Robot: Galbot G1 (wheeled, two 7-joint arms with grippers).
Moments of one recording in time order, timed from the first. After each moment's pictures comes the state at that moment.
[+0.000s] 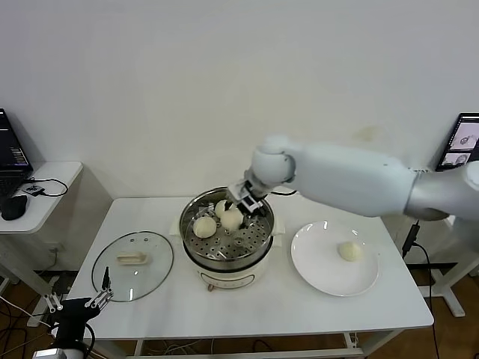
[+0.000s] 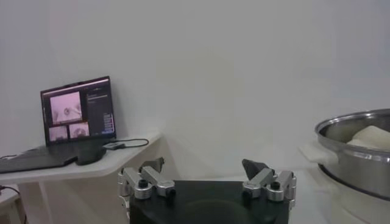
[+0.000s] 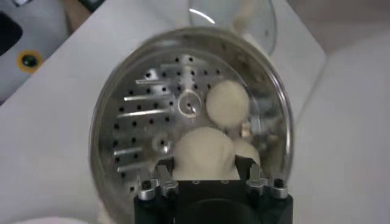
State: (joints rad) left arm 1.81 -1.28 -0.78 -2.20 -0.21 -0.01 -0.21; right arm 0.53 1.20 -1.27 1.37 0.16 -0.11 -0.97
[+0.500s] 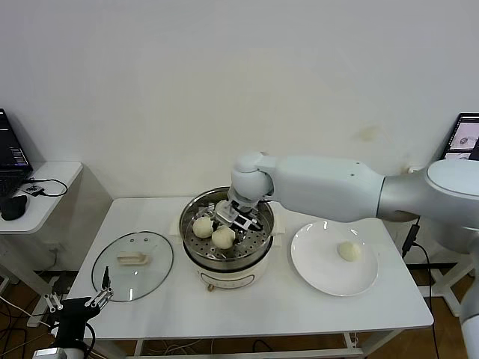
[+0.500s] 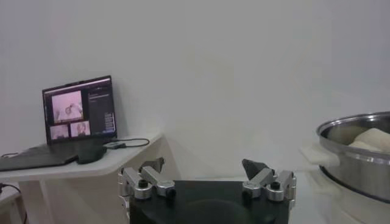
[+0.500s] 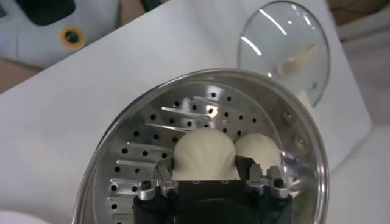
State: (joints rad) left arm 1.80 -1.28 -0.78 -2.19 -0.22 -0.01 -0.21; right arm 0.51 1.26 -1.32 1.34 0.05 0.07 -1.00
